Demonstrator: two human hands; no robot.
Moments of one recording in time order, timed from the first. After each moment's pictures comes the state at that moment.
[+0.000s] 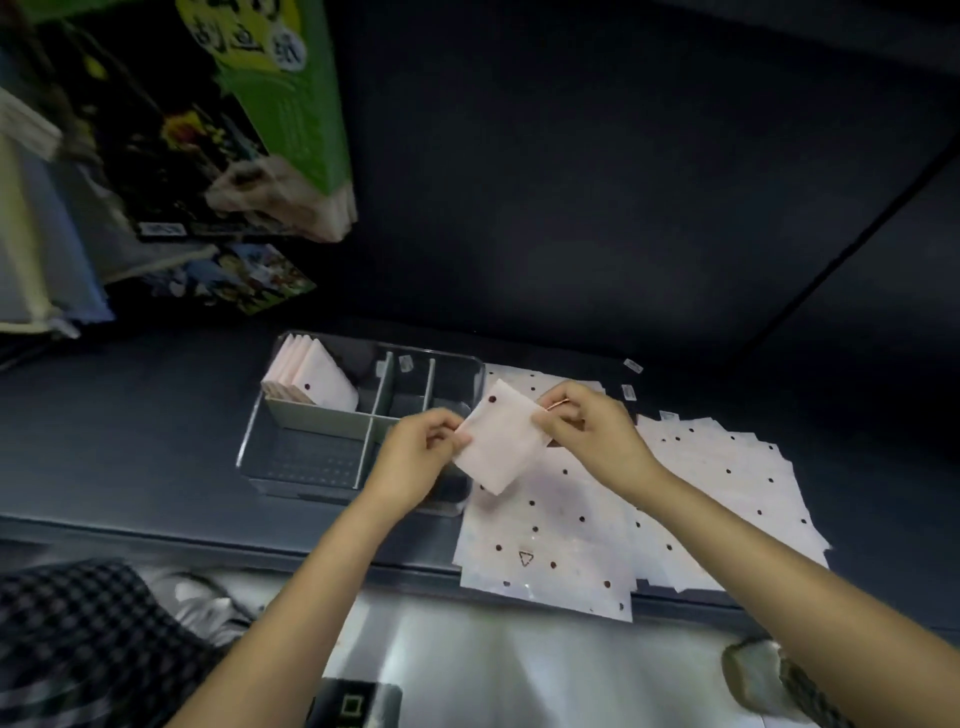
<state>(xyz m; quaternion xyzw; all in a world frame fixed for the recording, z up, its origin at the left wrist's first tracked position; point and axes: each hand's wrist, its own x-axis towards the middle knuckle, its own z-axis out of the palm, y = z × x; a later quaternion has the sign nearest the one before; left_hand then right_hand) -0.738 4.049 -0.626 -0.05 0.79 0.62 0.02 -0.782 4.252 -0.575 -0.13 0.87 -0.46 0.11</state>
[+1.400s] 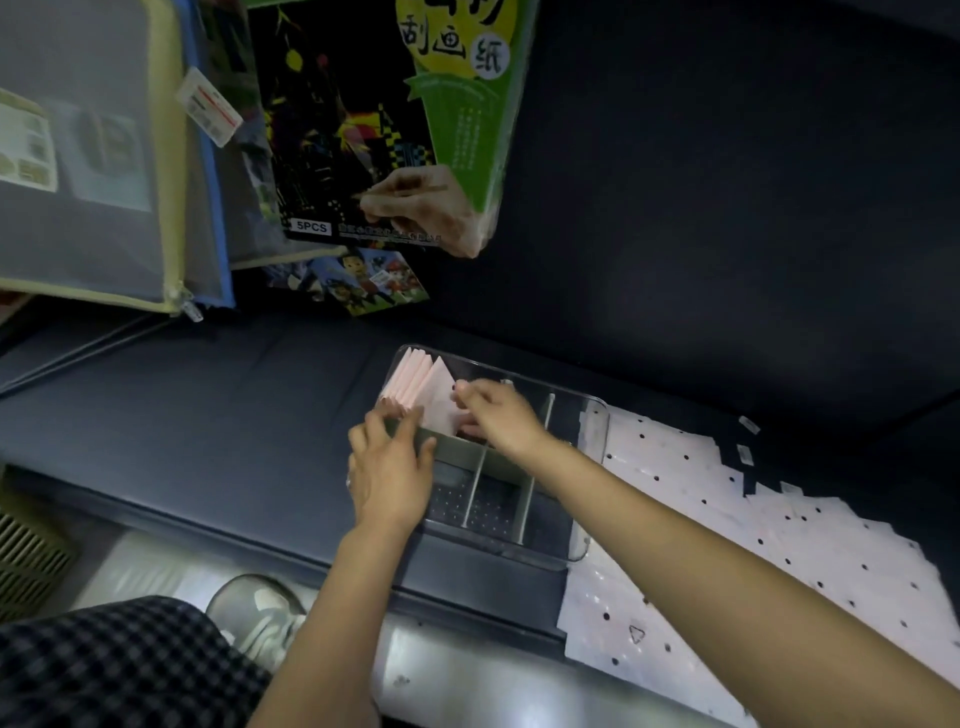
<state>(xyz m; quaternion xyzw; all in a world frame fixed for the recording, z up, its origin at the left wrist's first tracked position) -0.739 3.916 -0.680 -0.26 0.91 0.31 -0.09 -0.839 4.015 -0.642 -0.14 0.83 -0.48 0.26</state>
